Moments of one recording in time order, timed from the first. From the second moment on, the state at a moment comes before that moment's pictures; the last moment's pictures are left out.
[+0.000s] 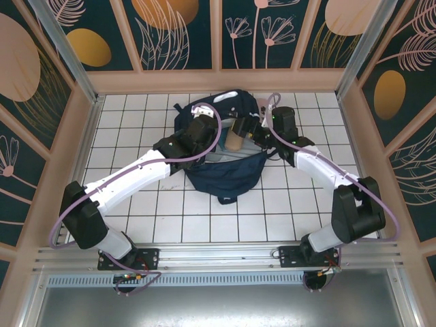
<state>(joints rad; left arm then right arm) -0.82 1.54 1.36 -0.47 -0.52 -0.39 0.37 1.49 1.01 -0.05 -0.48 0.70</state>
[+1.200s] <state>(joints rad) -0.79 1.54 1.35 -0.54 -0.69 -0.41 0.24 1.89 1.37 -0.21 -0.04 0.43</state>
